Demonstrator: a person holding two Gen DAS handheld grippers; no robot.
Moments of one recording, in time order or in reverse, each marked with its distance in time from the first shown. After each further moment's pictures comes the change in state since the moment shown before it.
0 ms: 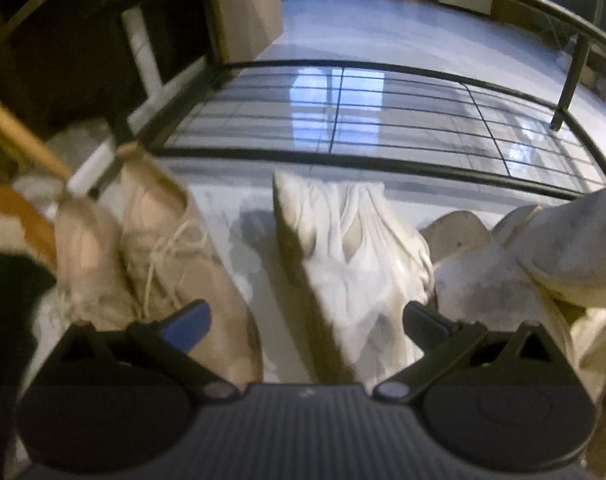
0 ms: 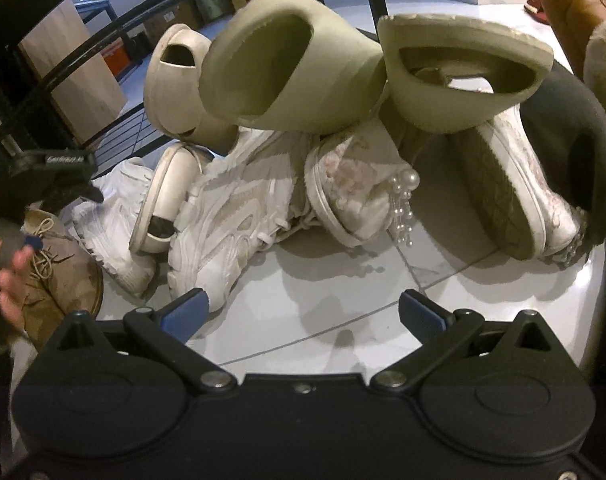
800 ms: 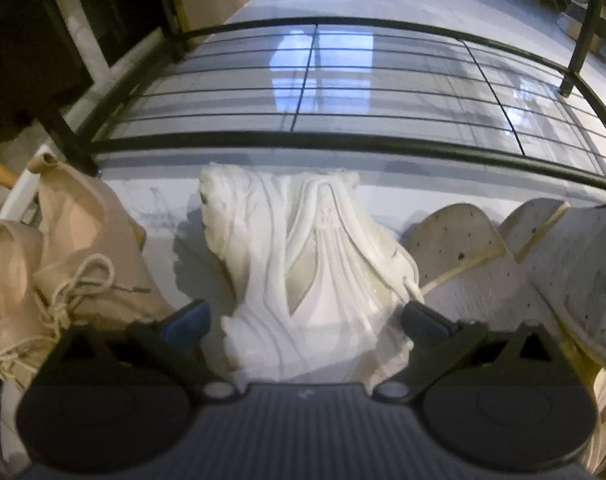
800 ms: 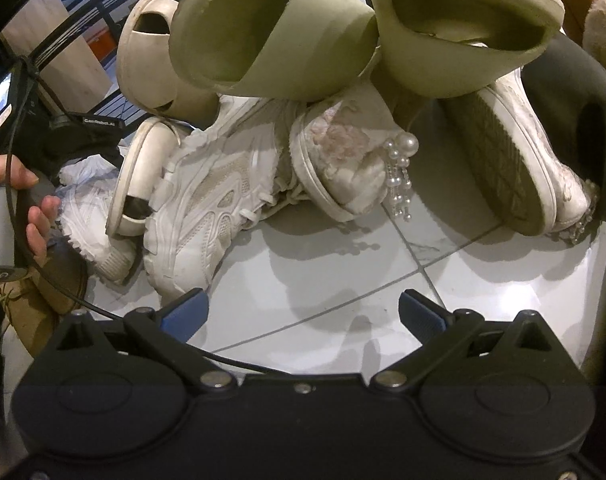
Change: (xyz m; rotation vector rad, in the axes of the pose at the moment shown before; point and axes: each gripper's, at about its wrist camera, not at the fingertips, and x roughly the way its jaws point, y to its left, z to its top) left arm 0.057 -0.025 0.021 0.020 0.130 -0.045; right arm 0.021 -0.005 -0.002 0.022 0.059 -0.023
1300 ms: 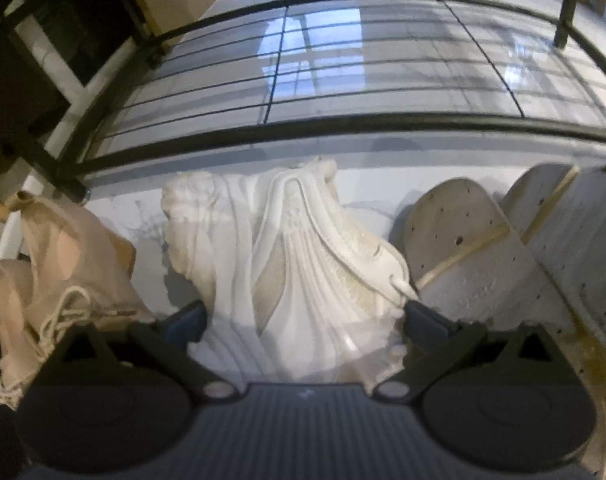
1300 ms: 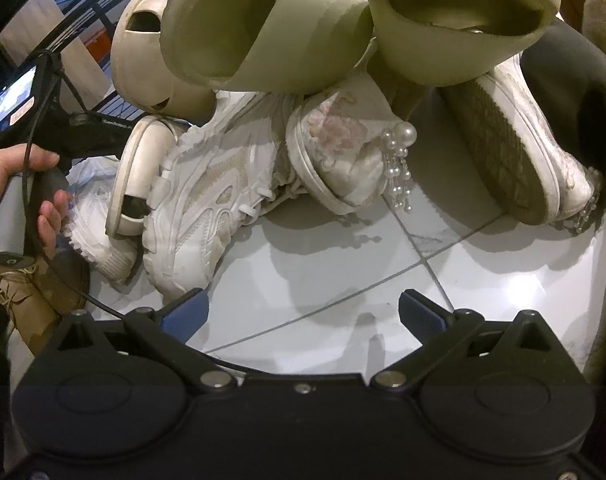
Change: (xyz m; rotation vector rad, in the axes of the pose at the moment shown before) left arm 0.017 -0.021 0.007 0.123 0.069 0.059; right arm 0.004 -0.001 0.000 0.019 0.017 0.010
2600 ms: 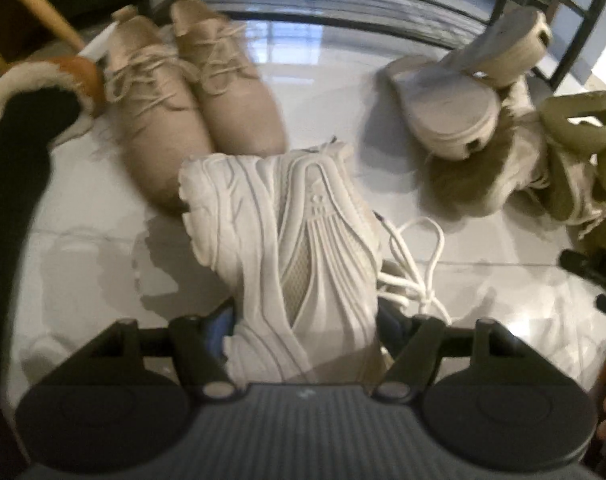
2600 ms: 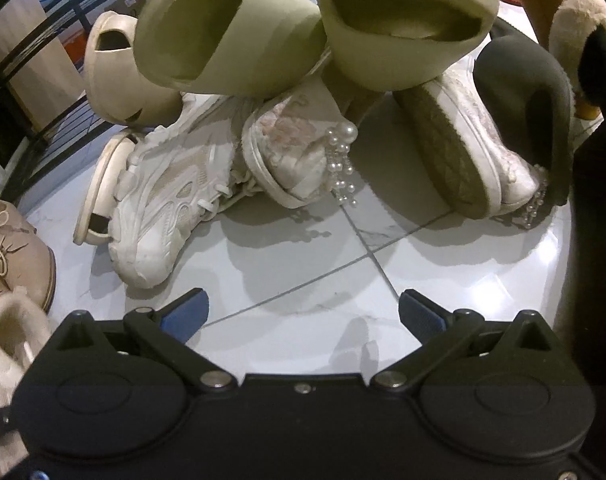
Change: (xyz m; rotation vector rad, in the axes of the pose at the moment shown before) left arm -0.132 0.118 -0.261 -0.099 -0.021 -0.196; right arm -0.019 -0.011 -0.016 -0.016 -0.045 -0.107
